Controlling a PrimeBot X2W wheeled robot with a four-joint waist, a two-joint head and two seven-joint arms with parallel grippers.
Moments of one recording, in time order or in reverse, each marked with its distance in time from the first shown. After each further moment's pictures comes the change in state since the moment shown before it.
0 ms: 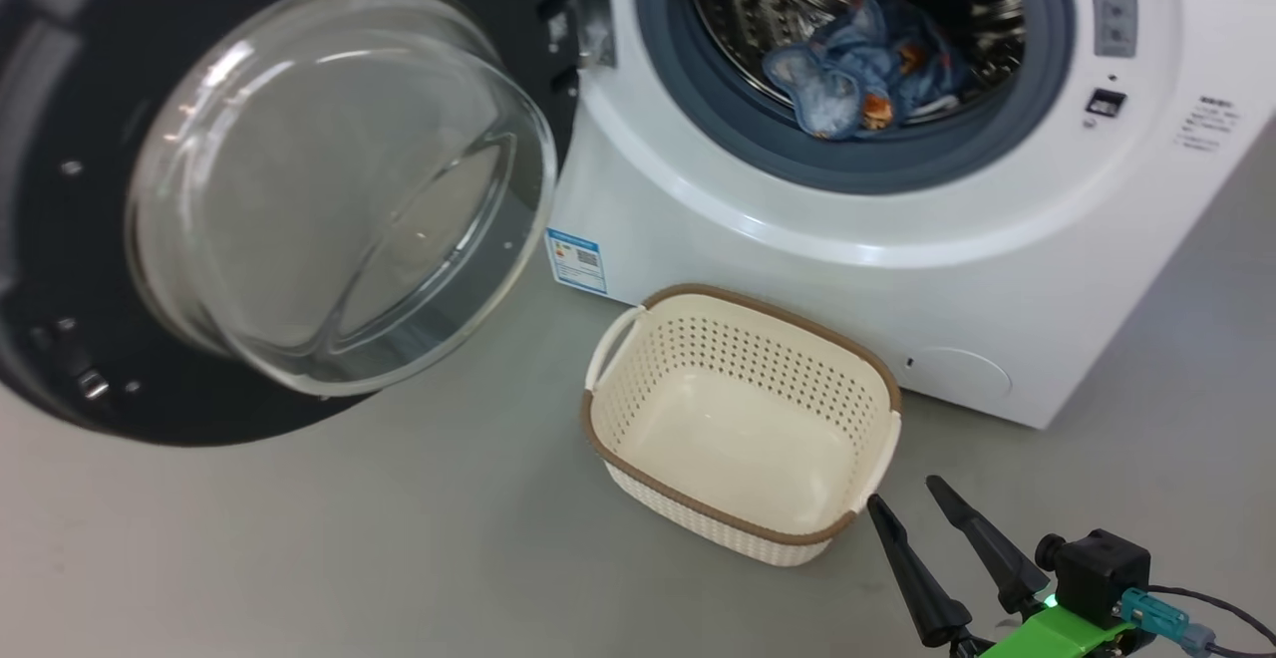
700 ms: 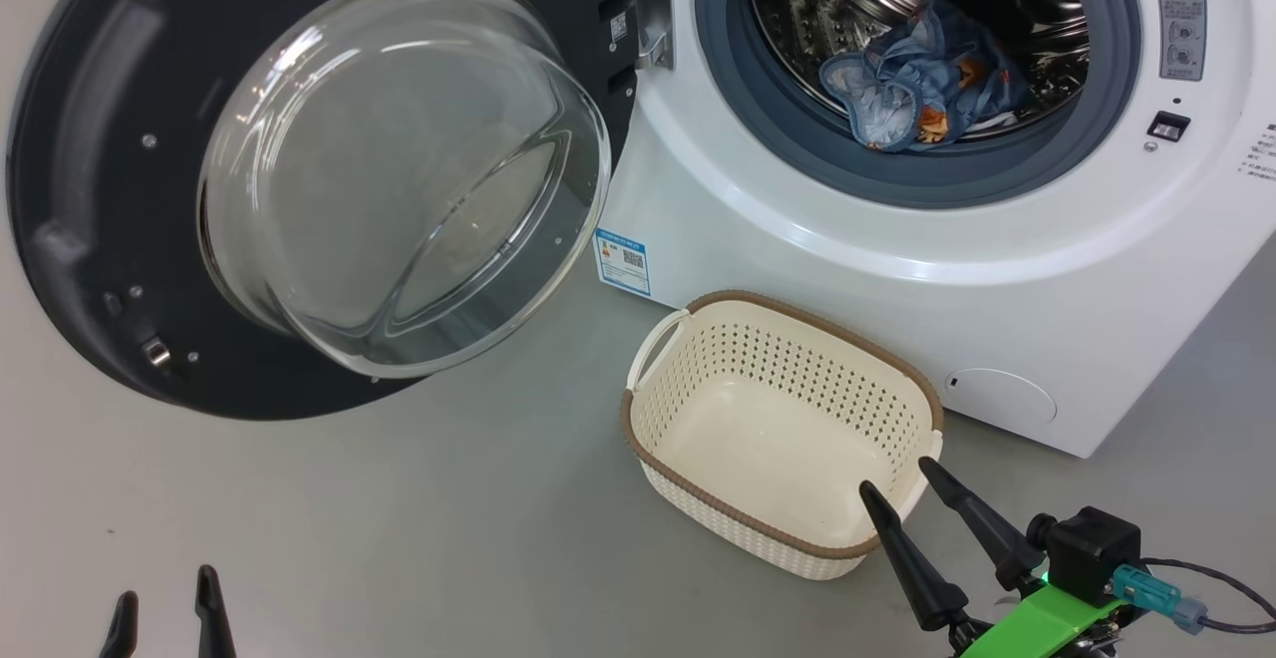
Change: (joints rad) left arm 0.242 -0.157 -0.166 0.179 0.036 0.014 0.000; right arm -0.052 -0.048 0.051 0.009 0.003 0.000 0.000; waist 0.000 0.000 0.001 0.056
